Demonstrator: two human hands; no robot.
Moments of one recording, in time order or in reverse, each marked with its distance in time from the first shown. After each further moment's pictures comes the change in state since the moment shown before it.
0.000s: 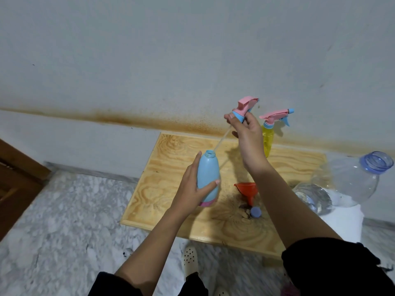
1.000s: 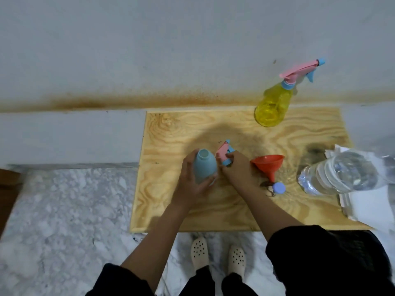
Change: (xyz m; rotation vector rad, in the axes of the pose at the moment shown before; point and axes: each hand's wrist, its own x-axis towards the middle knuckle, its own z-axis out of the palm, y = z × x) left_hand 0.036 -0.104 -0.014 -0.027 -0.038 0.106; right_hand -0.024 0.205 0.017 -0.912 0.016 0.415
